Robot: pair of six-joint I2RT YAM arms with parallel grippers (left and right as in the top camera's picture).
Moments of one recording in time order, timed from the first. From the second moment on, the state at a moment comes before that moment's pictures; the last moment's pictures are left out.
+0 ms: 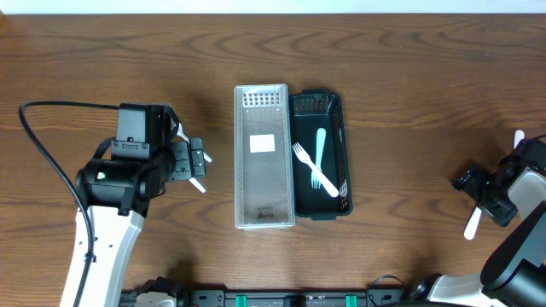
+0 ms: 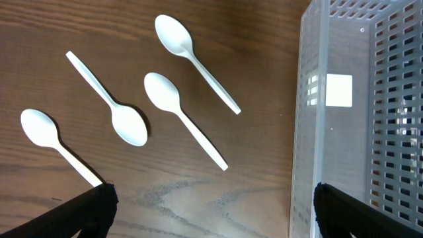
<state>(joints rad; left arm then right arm) -0.12 1.14 1.13 -1.05 -0.06 -0.21 -0.61 1.65 0.82 -0.55 0.03 0.19</state>
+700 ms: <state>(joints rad) -0.12 1.14 1.13 -1.05 -0.06 -0.21 -0.61 1.65 0.82 -0.52 -0.01 0.24</state>
